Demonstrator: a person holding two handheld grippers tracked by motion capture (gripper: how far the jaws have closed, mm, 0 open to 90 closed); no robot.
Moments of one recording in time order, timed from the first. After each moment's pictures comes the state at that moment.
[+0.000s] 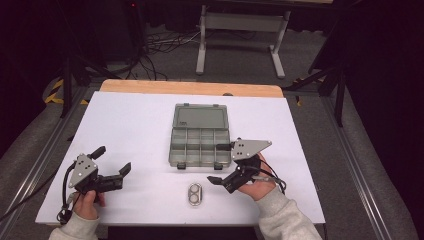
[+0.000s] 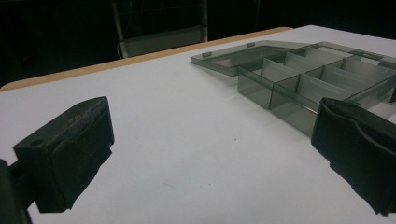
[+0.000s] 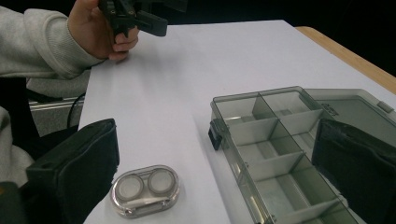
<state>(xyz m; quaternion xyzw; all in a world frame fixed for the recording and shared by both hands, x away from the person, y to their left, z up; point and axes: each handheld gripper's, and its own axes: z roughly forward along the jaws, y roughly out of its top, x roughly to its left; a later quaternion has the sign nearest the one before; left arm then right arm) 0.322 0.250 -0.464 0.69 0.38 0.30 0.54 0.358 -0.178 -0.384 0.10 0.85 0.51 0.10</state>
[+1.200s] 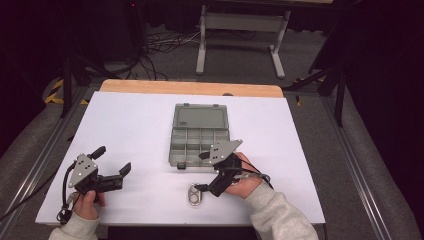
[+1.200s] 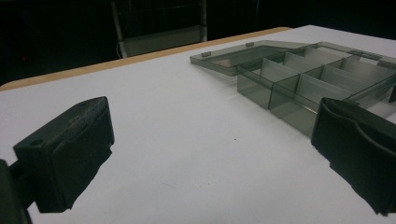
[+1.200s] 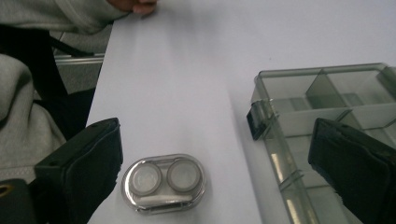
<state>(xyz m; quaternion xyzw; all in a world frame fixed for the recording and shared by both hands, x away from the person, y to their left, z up) 0.322 0.251 -0.464 0.69 0.38 0.30 0.54 0.369 -0.135 -0.407 0.05 0.90 0.43 0.04</state>
